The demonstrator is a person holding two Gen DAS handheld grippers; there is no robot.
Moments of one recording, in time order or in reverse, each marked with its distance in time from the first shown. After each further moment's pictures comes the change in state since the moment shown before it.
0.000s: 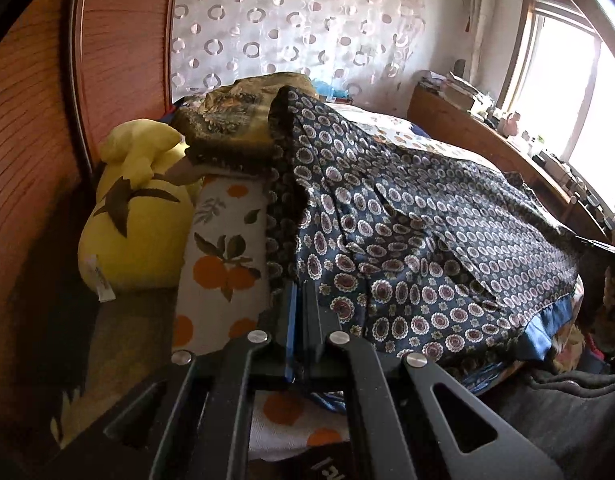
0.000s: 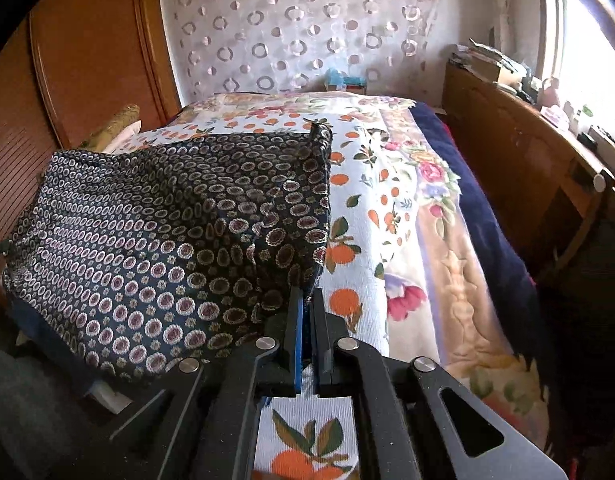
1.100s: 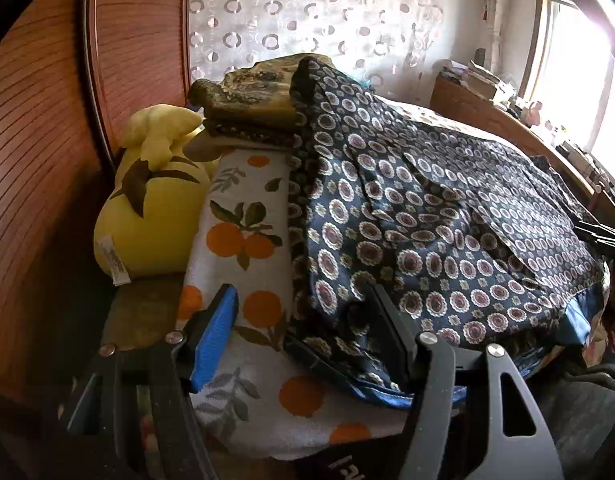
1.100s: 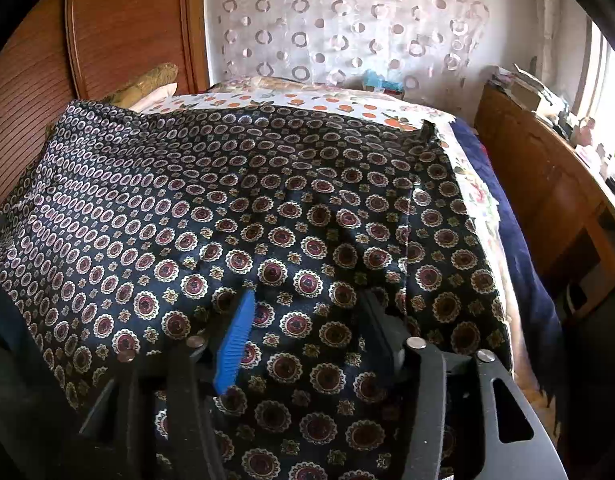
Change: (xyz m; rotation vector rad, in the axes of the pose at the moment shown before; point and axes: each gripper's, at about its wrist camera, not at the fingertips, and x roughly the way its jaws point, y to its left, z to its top) left arm 0.015 -0.003 -0.024 0.003 0.027 0.102; right arm 0.067 0.067 0.004 -0.136 0.008 0.025
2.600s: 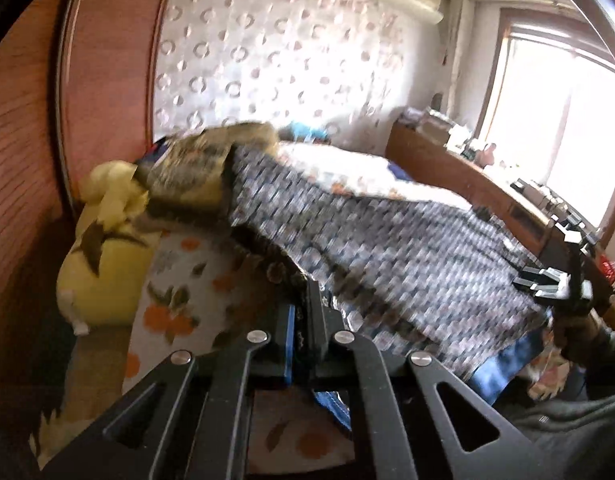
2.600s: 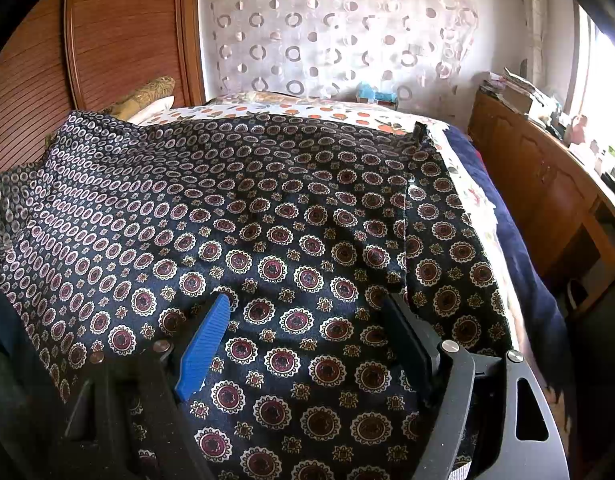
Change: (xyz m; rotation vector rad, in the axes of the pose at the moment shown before) left arm -0.042 -0.042 0.039 -0.002 -0.196 -0.182; right arm -0.006 0.005 -0.018 0.014 -0.044 -0.001
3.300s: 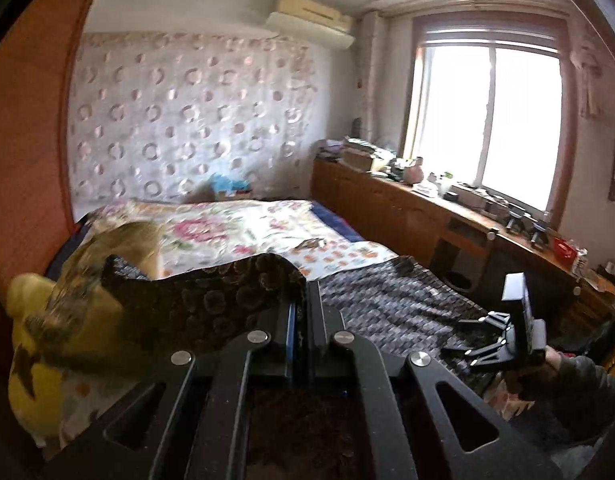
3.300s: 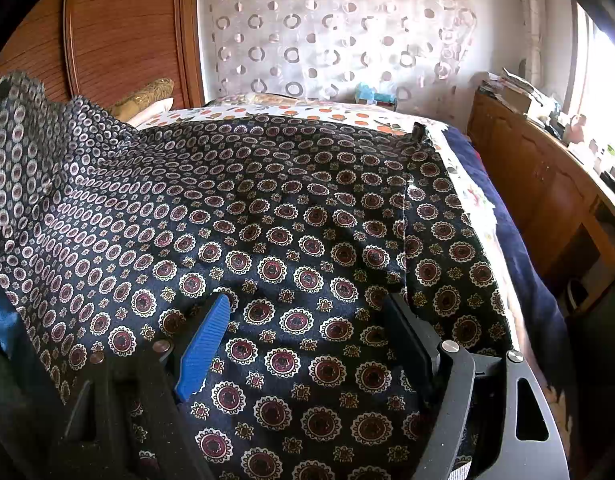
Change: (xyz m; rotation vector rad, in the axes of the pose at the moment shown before) left arm 0.030 -0.111 0.090 0.189 -0.138 -0.223; right arm 0.000 0.000 0.000 0.001 -0.002 0.003
